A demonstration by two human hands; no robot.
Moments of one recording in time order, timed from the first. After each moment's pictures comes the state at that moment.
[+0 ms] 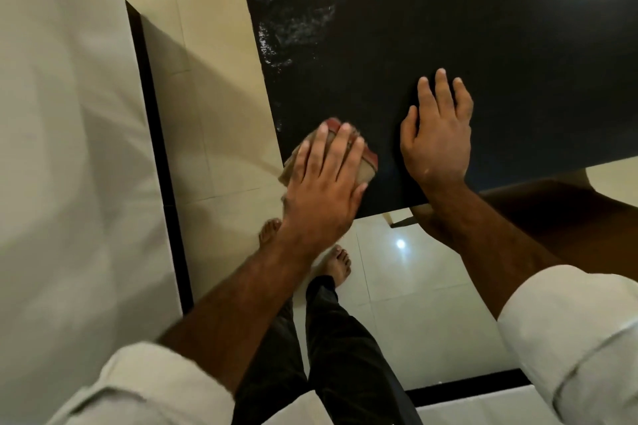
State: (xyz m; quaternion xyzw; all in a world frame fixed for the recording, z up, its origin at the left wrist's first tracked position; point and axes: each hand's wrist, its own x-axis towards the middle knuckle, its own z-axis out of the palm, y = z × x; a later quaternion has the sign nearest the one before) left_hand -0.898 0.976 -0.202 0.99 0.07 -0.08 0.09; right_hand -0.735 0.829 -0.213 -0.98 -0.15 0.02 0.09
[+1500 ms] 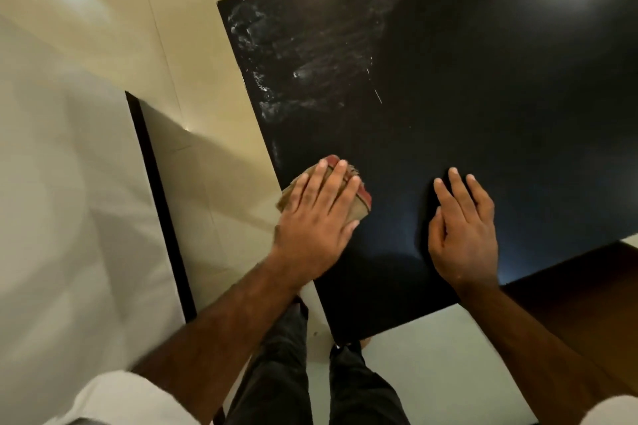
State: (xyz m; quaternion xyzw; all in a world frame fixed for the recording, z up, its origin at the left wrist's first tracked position) left_hand -0.790 1.103 -0.200 0.99 -0.05 -0.10 0.07; right_hand -0.724 0.840 -0.207 -0.99 -0.11 0.04 0.12
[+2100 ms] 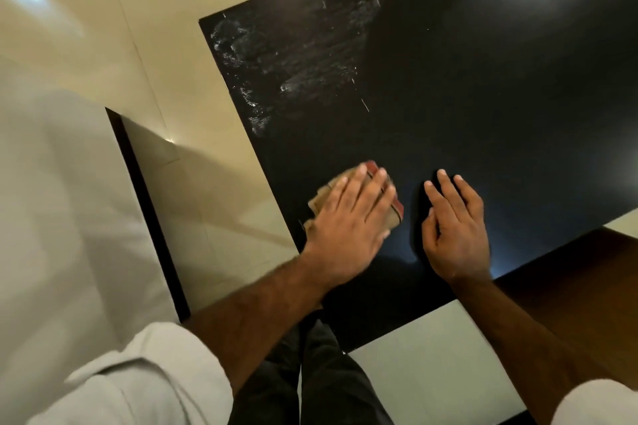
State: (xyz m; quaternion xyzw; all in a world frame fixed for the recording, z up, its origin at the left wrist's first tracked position) left_hand -0.758 1.064 -0.204 0.97 -0.17 -0.14 0.08; right_hand -0.724 0.843 -0.202 -0.98 -0.11 0.04 0.12
